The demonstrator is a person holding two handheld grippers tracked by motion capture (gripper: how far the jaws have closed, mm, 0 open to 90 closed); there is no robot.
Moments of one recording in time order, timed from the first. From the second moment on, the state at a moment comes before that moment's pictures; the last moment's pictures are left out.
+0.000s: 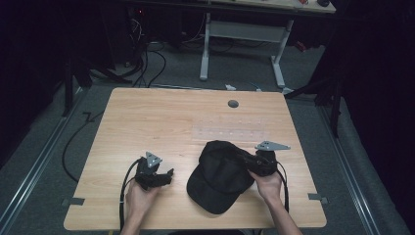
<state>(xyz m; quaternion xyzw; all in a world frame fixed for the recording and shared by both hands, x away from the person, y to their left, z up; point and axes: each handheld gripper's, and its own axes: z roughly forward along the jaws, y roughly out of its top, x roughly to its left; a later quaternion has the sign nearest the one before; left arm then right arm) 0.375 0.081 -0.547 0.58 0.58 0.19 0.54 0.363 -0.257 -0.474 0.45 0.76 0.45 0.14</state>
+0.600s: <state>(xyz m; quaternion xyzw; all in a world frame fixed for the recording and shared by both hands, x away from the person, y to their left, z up) 0.368 0.093 -0.519 0.58 0.57 0.09 0.58 0.356 -0.263 -0.452 0.41 0.75 0.51 0.14</state>
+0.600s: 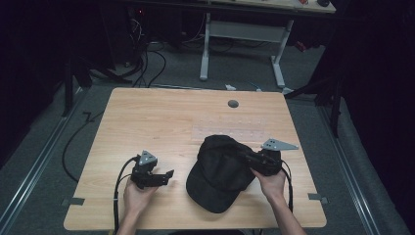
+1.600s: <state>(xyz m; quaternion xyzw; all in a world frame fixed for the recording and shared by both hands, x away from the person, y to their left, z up) 0.358 0.037 -0.466 0.63 0.49 -0.05 0.60 0.356 -0.250 -0.431 0.32 0.77 0.53 0.14</state>
